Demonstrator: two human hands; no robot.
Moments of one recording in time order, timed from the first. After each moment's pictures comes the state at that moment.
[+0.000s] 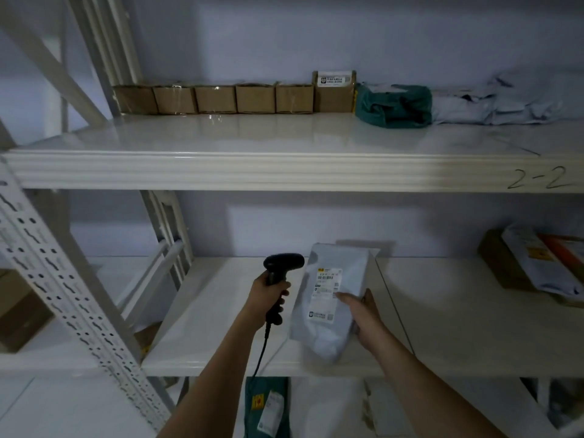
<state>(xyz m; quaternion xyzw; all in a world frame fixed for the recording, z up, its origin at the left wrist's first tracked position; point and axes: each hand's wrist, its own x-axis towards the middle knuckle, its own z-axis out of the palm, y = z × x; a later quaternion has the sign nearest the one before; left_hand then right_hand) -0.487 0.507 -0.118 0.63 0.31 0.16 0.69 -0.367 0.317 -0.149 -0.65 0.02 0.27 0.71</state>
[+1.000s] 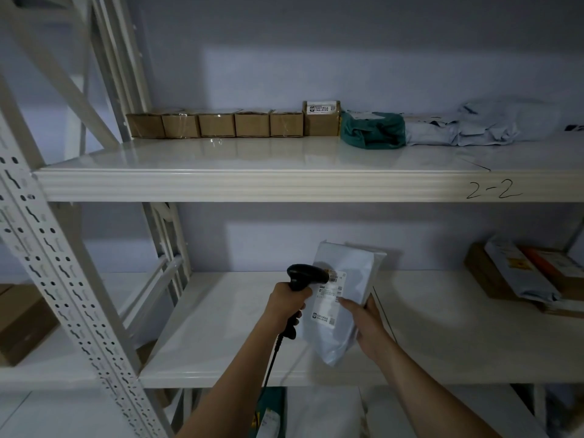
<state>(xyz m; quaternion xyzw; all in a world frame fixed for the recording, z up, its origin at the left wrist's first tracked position) -0.480 0.443 -0.076 0.68 0.32 0.10 0.65 -0.387 0.283 -0.116 -0.62 -0.03 0.24 0.75</state>
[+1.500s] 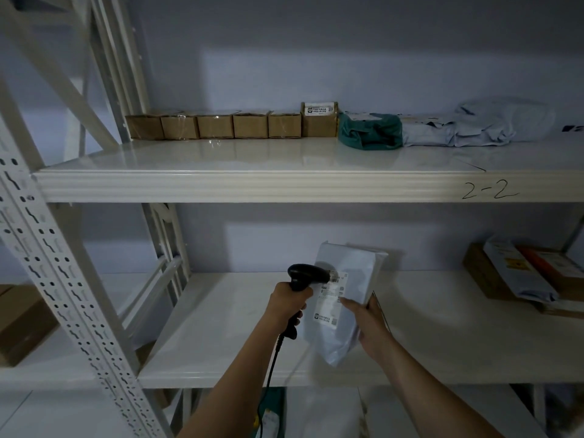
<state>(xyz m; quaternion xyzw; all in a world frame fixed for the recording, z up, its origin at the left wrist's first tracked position) -0.479 0.435 -0.071 0.68 0.32 0.10 0.65 -0.388 0.273 -0.109 -0.62 -0.04 0.23 0.75</state>
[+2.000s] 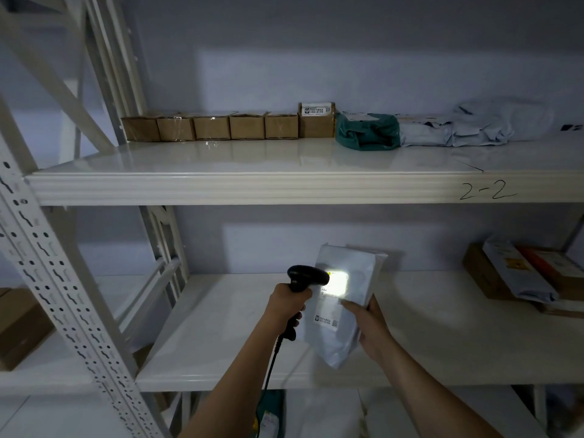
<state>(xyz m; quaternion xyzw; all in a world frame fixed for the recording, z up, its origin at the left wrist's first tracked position) -0.474 0.436 -0.074 0.69 0.32 0.10 0.65 -0.385 0.269 -0.107 -0.62 -0.03 0.23 0.75</state>
